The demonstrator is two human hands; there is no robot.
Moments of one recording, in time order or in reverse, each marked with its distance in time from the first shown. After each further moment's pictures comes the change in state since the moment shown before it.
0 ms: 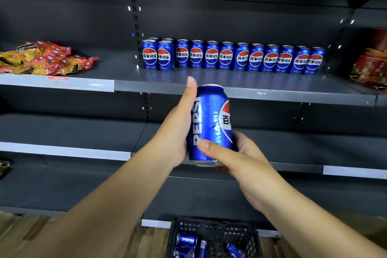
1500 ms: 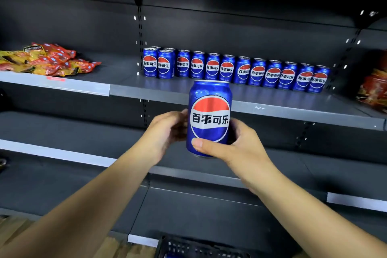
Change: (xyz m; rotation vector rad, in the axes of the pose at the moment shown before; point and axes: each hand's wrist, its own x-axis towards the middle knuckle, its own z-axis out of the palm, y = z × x) left_hand 0.070 -0.035 -0.024 0.047 0.139 0.202; right_hand 0.050 -0.008 -0.045 -0.239 0.019 -0.273
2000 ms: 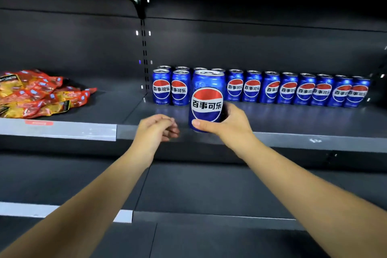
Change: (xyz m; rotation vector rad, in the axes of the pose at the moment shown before) left_hand 0.185 0.028 -0.129 0.207 0.093 0.111; right_hand 0.233 0.015 0.091 -0.176 0.189 -0.076
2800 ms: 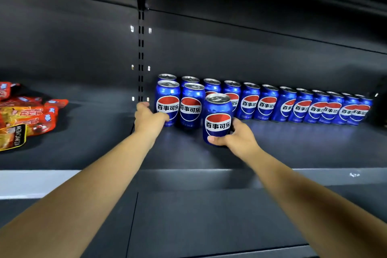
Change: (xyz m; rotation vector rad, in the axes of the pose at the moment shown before) left_hand 0.200 -0.028 -0.034 0.182 0.116 -0.103; right_hand 0.133 0.062 0.052 -0.243 0.094 0.254
